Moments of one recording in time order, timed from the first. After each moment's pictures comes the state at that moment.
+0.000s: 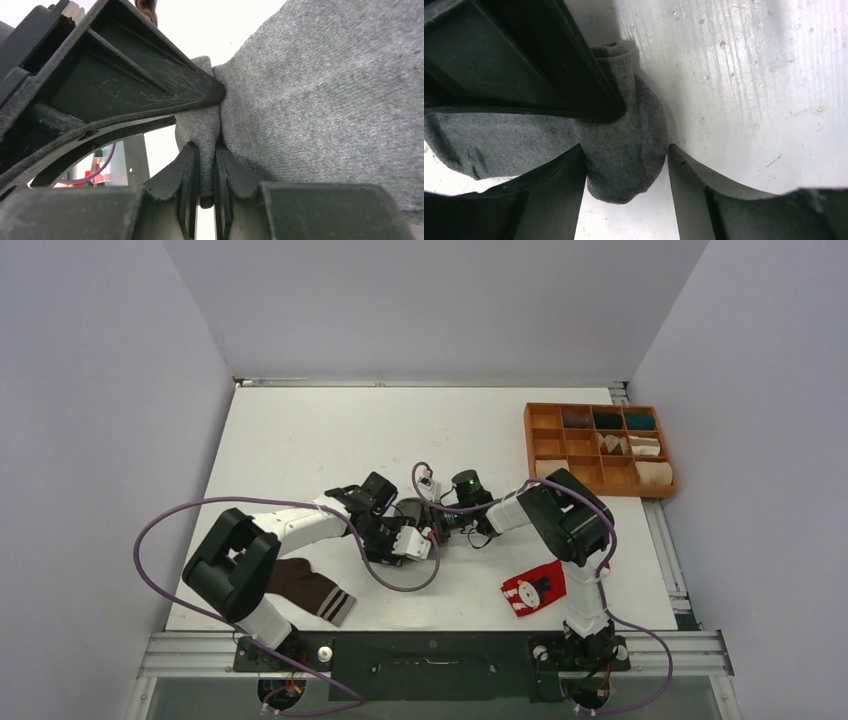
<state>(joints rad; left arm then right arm) -0.65 1.60 0.88 -0.53 0.42 1.16 0.61 2.05 0.89 0.47 -0.99 0.49</state>
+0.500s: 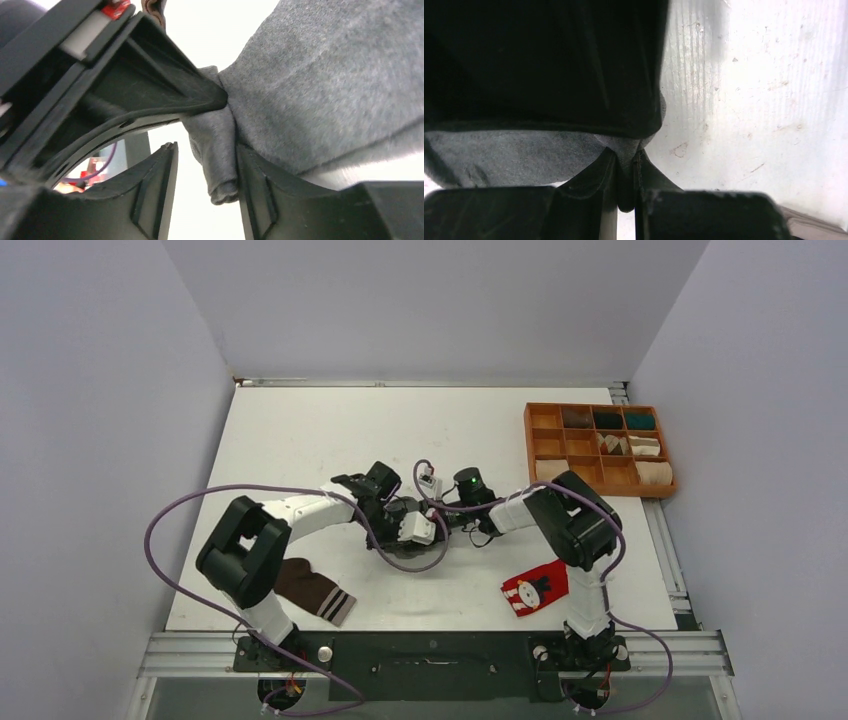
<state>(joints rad) -0.64 1.66 0.96 -0.59 0.42 1.02 0.61 2.03 0.88 0.46 -1.00 0.51</state>
